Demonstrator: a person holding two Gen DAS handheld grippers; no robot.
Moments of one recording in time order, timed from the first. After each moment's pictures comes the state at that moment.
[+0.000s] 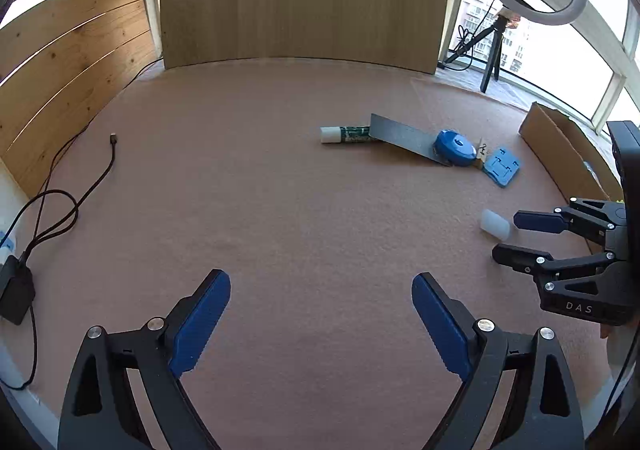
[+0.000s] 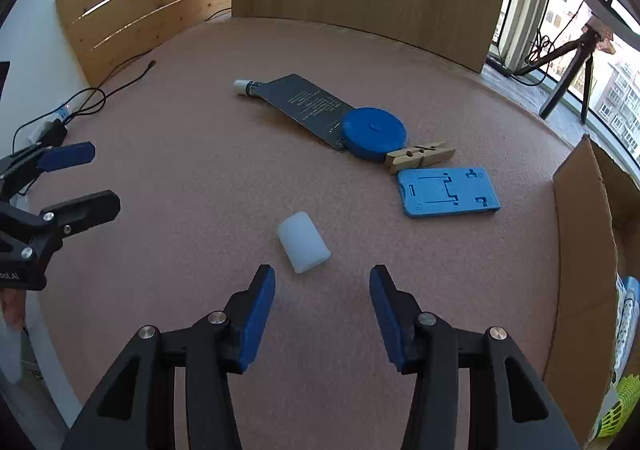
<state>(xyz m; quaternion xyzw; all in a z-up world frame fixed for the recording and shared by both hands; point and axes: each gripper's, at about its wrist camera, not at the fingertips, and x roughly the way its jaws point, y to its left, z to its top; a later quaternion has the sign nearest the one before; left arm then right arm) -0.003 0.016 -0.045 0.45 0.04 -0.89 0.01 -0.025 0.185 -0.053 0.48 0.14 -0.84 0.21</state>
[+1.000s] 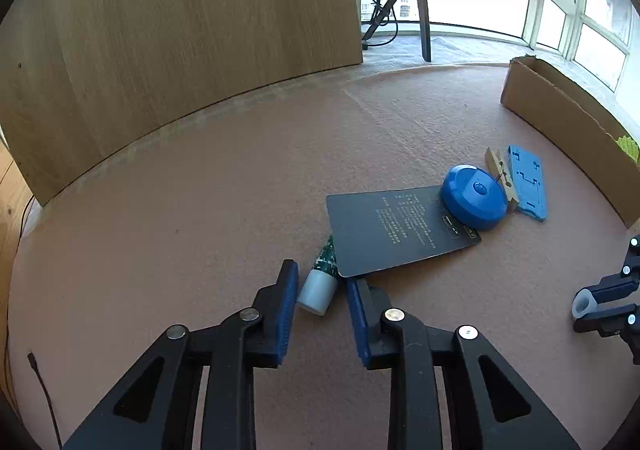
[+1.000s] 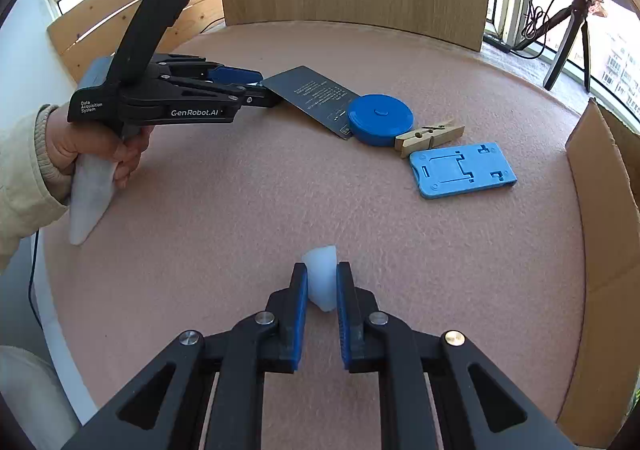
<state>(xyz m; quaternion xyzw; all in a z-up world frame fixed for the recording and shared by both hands) -0.177 0.061 -0.082 0.43 -0.12 -0.87 -0.18 -0.019 0.203 -0.051 0.50 0.04 -0.84 0.20</state>
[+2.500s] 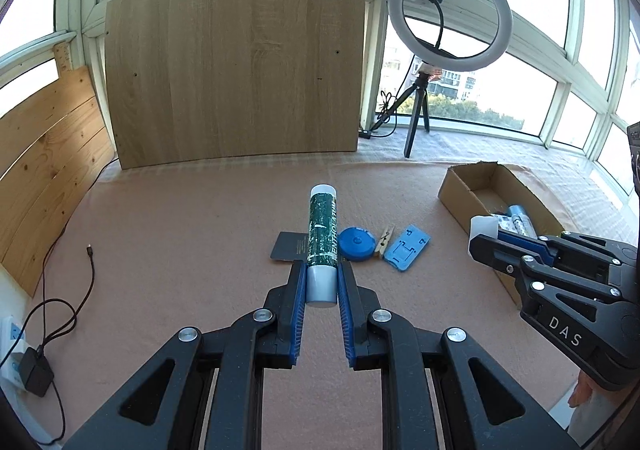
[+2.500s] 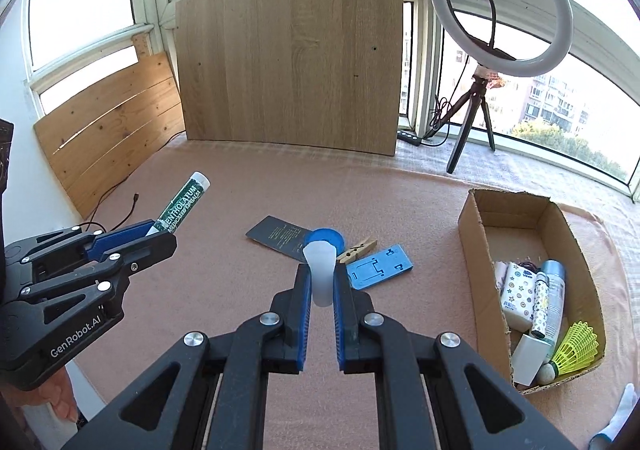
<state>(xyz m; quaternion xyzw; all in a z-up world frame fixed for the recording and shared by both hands) -0.022 0.093 0.066 0.36 0.00 -0.93 -0.07 0.010 0.212 0.072 0.37 0.00 -0.92 0.07</state>
